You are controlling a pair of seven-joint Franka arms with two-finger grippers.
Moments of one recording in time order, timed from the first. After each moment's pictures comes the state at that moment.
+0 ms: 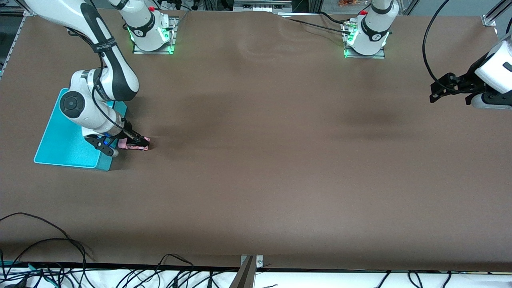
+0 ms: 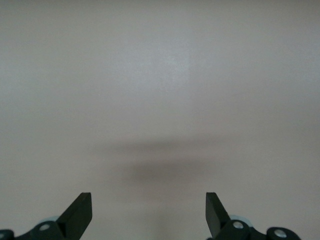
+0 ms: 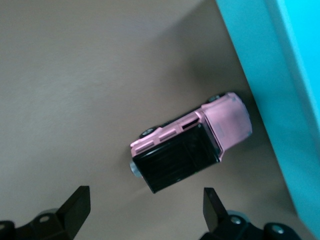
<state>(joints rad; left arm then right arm) 0.00 -0.02 -0.02 -1.63 0.01 1.58 0.02 -0.02 0.30 0.11 -2.17 0.00 2.41 0.69</state>
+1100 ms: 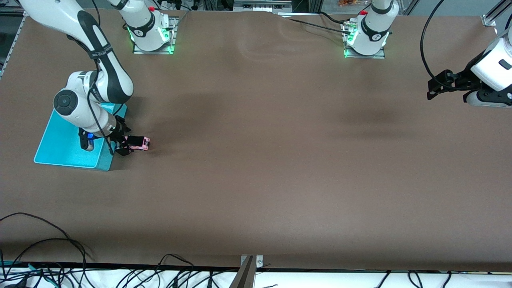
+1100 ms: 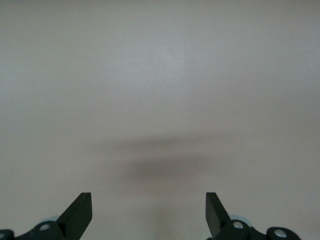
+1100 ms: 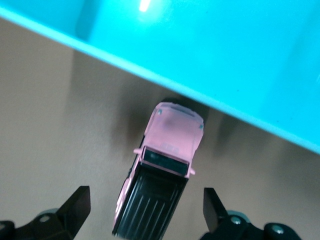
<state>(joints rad) -0.01 -0.01 -0.03 -1.62 0.01 1.55 0.03 -0.02 0.33 0.04 -2.22 0.00 2.55 1.28</state>
